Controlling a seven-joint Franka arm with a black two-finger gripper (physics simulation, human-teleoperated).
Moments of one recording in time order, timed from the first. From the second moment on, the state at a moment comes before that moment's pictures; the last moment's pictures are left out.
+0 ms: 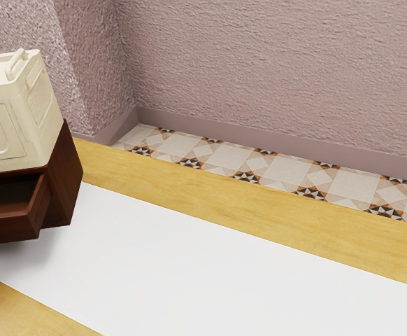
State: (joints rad) arm 0.51 -0.45 0.24 -2.59 0.17 2.10 0.28
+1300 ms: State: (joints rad) arm 0.44 -0.09 0.24 -2.21 0.08 2.10 0.24
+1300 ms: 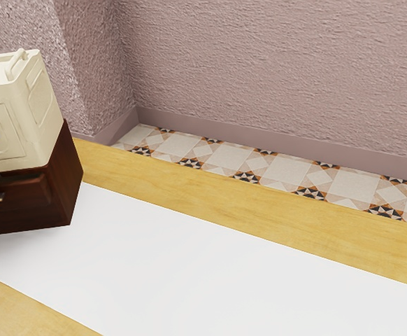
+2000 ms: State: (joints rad) arm 0.52 0.00 0.20 -2.11 0.07 2.06 0.55
